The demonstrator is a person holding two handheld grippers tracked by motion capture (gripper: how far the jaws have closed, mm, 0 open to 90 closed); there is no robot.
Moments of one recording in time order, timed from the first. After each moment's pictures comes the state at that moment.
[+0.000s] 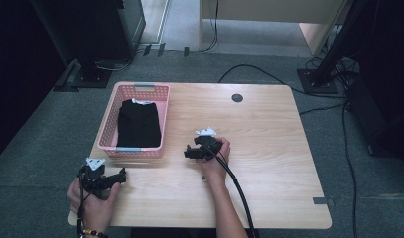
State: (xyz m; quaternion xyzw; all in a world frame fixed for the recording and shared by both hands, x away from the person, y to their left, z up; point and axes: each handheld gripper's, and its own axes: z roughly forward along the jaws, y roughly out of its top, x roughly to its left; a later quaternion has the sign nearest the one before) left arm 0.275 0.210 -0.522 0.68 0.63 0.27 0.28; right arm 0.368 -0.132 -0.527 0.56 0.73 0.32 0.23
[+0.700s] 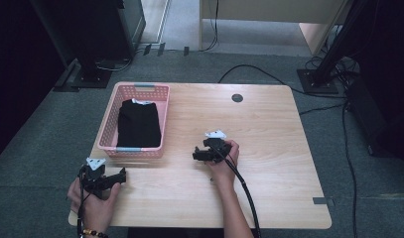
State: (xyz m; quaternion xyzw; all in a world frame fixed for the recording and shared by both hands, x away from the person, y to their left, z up) left arm 0.276 0.210 -0.522 0.68 0.63 0.26 0.28; right arm 0.358 -0.159 -0.527 0.57 0.72 0.31 0.23
